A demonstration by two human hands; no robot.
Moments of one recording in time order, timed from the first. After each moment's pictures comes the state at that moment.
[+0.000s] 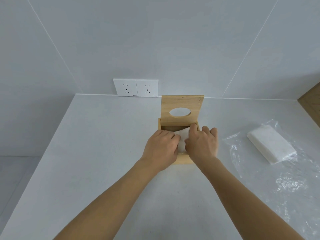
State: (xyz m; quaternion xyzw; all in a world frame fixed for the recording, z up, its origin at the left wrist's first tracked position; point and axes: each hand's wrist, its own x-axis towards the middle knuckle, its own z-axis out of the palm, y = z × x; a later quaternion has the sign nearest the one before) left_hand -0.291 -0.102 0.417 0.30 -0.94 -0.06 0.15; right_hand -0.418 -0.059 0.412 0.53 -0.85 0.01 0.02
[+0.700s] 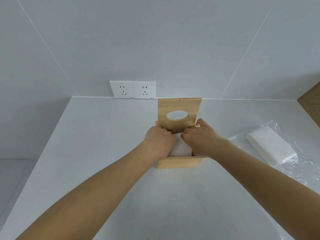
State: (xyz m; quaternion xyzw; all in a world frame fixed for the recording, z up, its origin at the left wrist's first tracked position) left_hand -0.318 -0.134 0.442 0.23 -0.95 0.08 -0.20; right_hand -0.450 -0.078 0.445 0.77 -0.59 -0.23 0.04
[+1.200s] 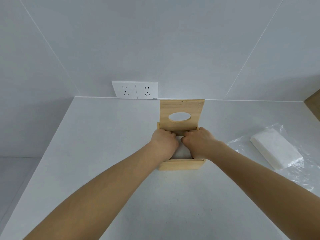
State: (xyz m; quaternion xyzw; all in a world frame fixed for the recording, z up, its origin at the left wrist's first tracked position) left_hand -0.332 -0.140 0.425 0.24 -0.93 0.08 -0.25; right_hand -0.449 -0.094 0.421 0.74 -0.62 -0.28 -0.05
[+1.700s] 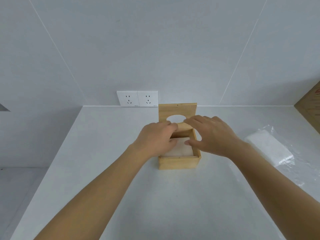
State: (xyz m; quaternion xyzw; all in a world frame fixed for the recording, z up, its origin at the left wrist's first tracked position) left_hand -0.294 -0.119 0.477 0.34 -0.93 -0.09 0.05; right_hand -0.465 -0.042 0.483 0.73 -0.68 0.04 0.03
